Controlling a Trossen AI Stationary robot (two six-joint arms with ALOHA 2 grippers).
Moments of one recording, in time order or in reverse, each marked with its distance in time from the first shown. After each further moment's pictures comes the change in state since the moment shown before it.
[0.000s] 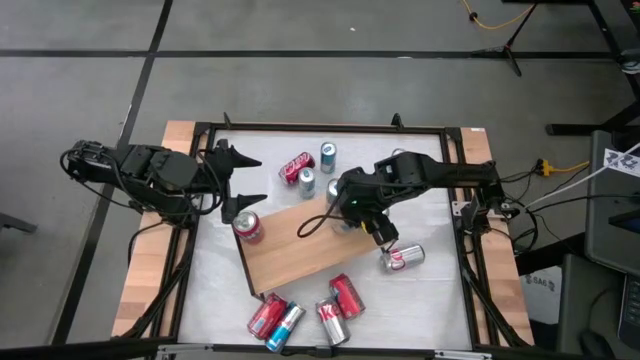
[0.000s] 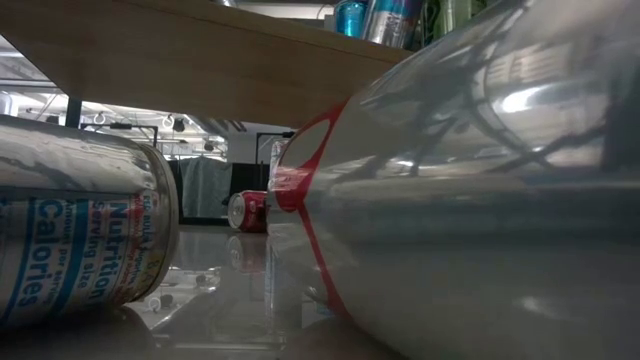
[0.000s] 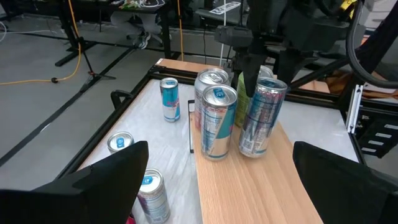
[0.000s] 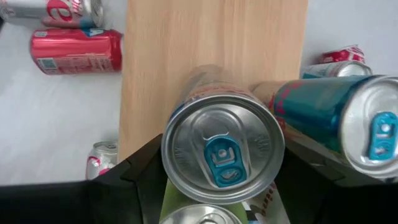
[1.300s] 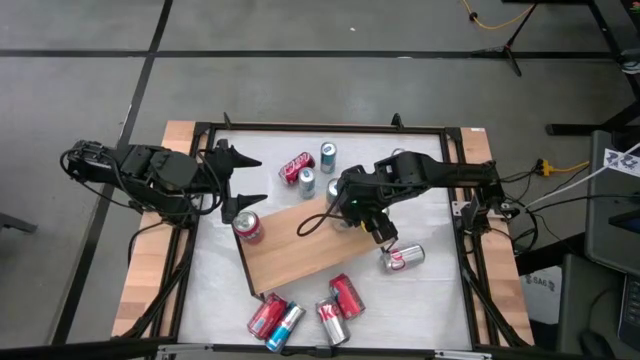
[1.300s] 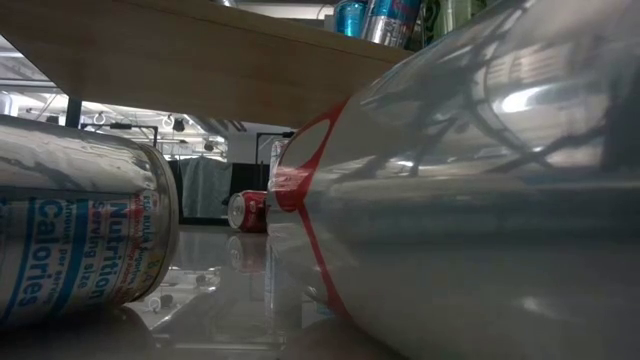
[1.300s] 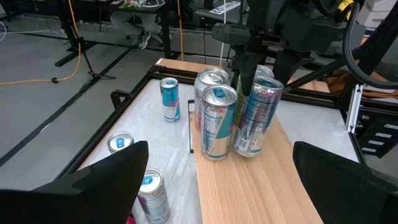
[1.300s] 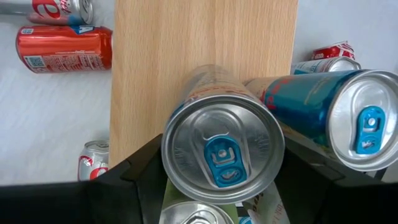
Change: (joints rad) left arm 0.000 0.000 0.000 0.000 0.000 0.000; right arm 0.000 0.000 0.000 0.000 0.025 0.002
